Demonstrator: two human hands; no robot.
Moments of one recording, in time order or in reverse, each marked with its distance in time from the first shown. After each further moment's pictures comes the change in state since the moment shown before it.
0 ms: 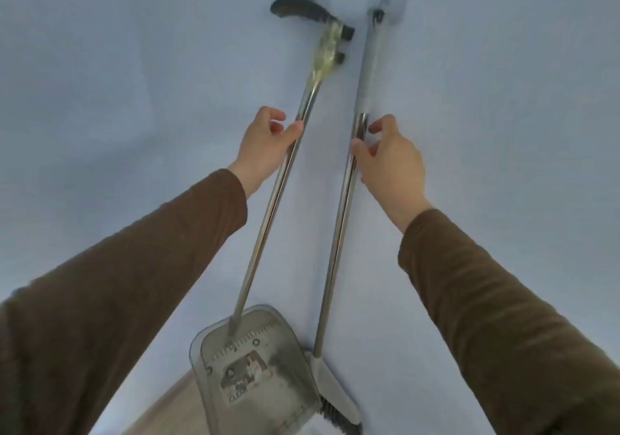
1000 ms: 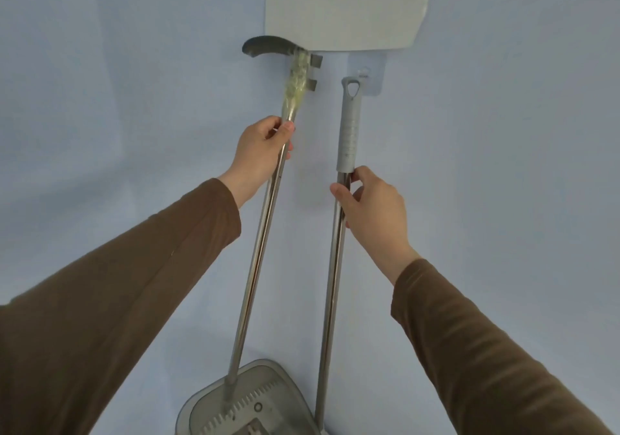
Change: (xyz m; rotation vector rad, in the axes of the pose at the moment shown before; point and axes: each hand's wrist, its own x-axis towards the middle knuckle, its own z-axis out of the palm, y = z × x) left_hand 0.049 0.060 -0.016 -0.166 -0.075 0.153; right_hand 0.004 -0.025 -0.002 0.034 0.039 0.043
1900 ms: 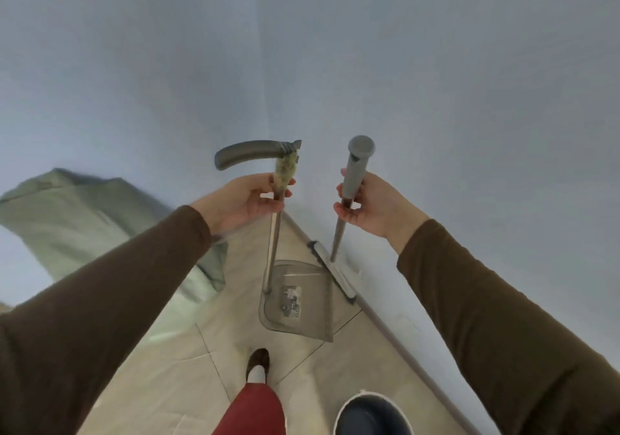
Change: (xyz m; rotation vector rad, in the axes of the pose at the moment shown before) left_hand -0.494 -0.037 -0.047 -0.461 -0.085 -1.018; right_hand -0.328 0.069 -0.040 1.081 -0.986 1.183
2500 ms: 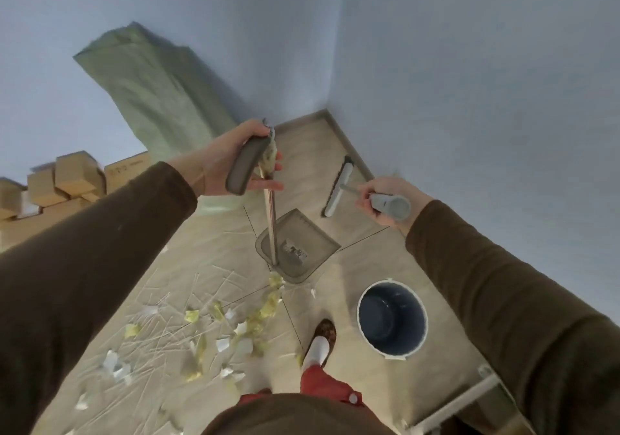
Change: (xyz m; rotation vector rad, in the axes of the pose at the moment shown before) left_hand -0.230 -0.119 -0.052 -0.260 0.234 -0.259; right_hand -0.070 0.218 0.008 -0.360 0.128 0.437
